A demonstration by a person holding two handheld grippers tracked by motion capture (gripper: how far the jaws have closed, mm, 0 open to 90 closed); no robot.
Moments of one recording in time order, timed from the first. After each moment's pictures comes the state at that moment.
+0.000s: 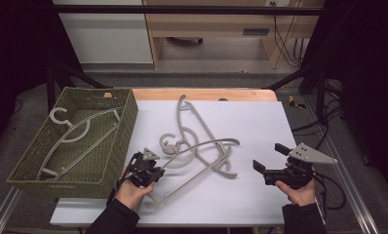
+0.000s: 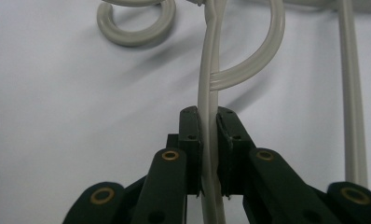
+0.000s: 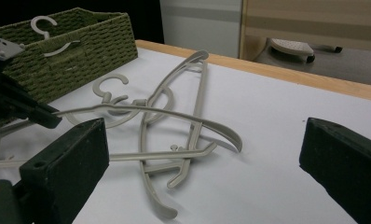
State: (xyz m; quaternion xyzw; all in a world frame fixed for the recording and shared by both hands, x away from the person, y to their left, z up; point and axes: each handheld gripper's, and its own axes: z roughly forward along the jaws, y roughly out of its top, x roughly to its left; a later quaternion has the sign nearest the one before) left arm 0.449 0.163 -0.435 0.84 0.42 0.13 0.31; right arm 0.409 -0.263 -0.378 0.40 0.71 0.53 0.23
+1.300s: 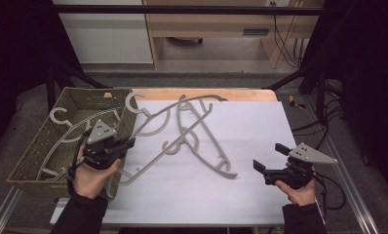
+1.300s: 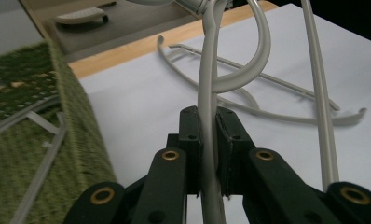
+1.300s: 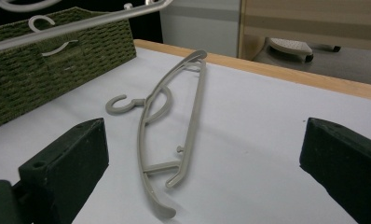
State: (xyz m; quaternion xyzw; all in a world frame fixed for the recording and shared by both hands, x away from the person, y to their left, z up) left arm 0.436 0.237 -0.312 0.77 0.41 0.26 0.41; right arm 0.409 -0.263 -0.379 0.40 0.71 0.53 0.23
